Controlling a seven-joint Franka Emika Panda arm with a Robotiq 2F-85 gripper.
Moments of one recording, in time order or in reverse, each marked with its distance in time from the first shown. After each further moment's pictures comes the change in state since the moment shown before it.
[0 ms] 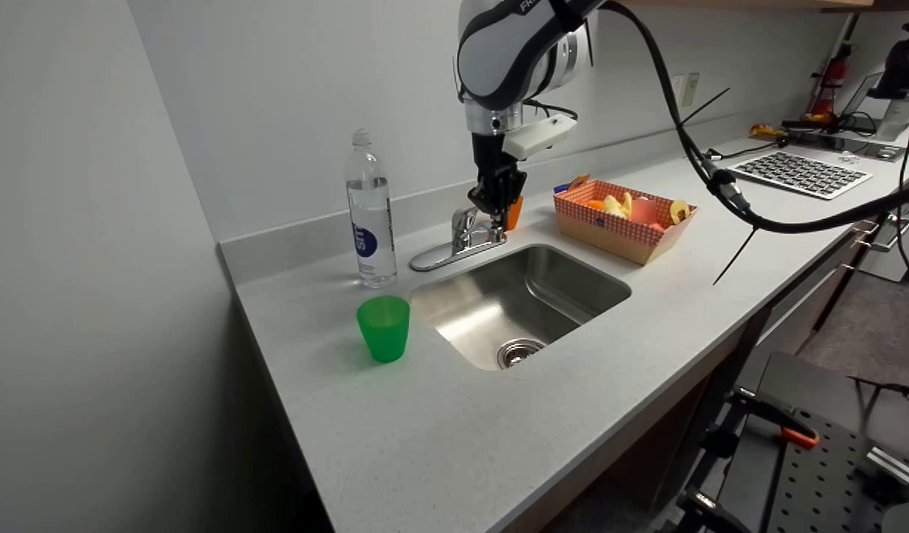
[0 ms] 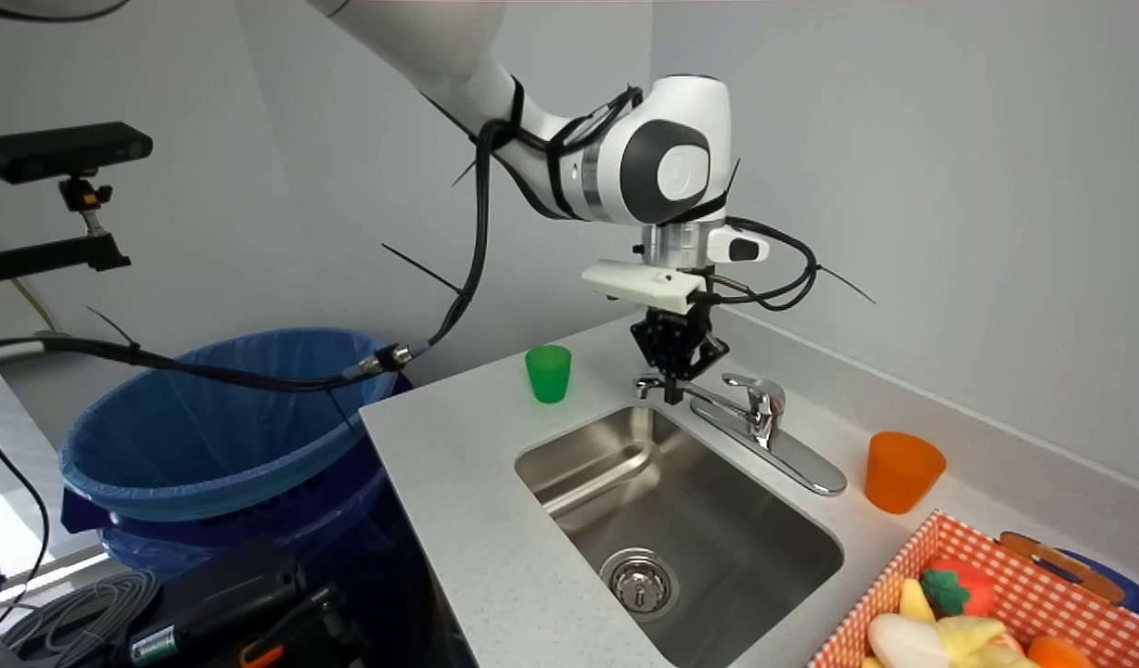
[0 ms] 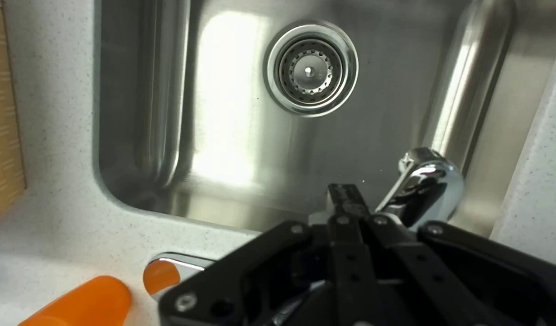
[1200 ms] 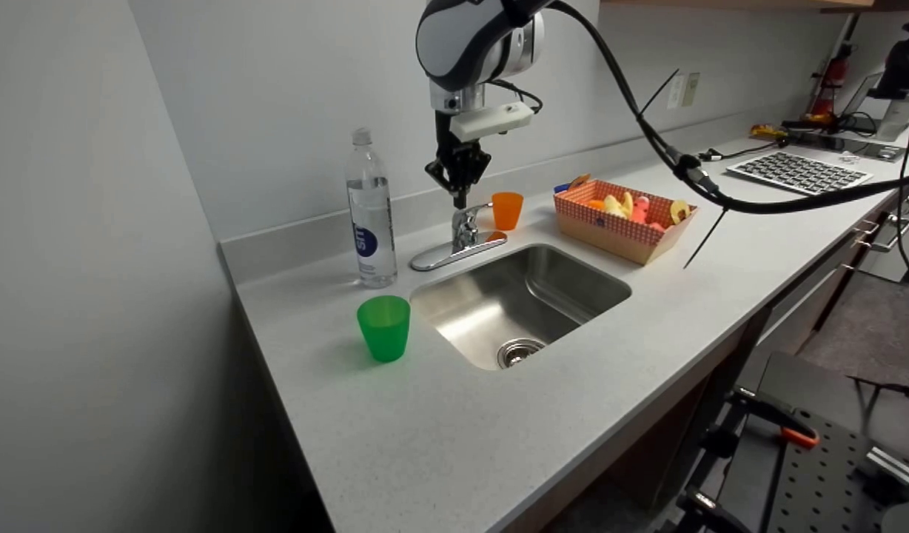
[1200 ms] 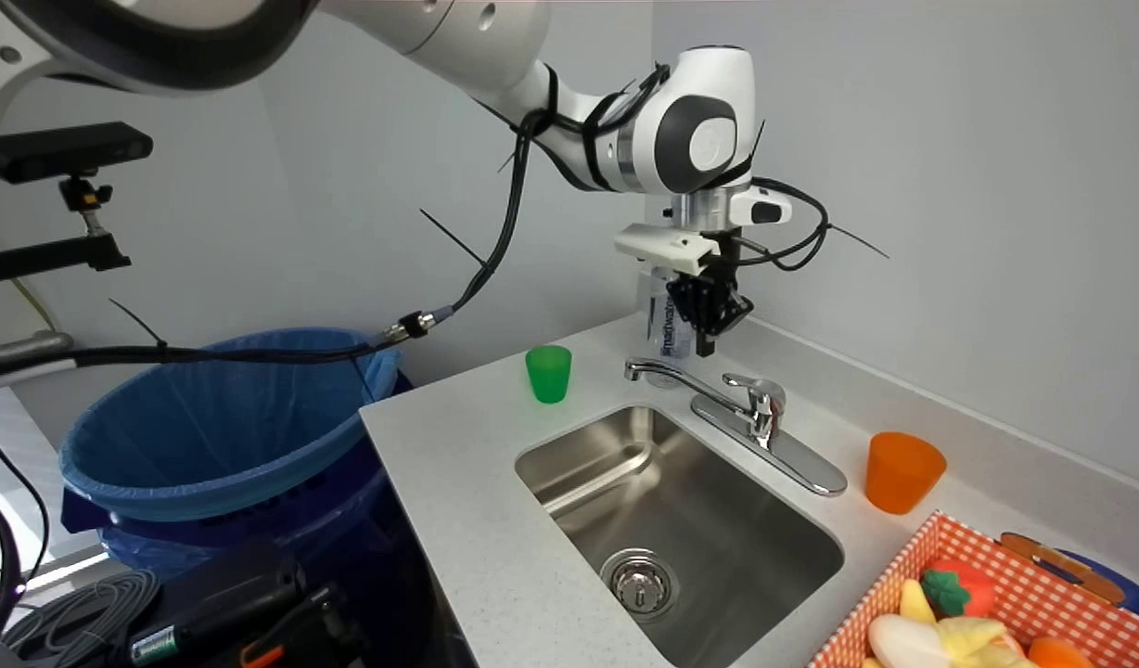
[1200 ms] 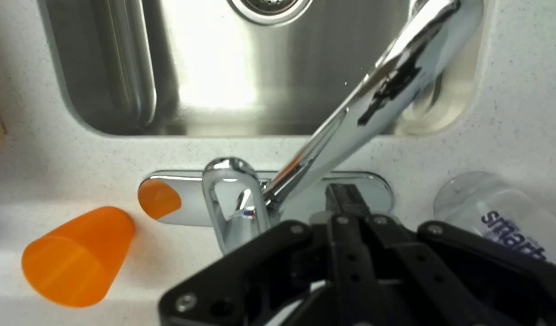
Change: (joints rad) arm 0.021 0.158 -0.007 0.300 0.044 -0.034 0.167
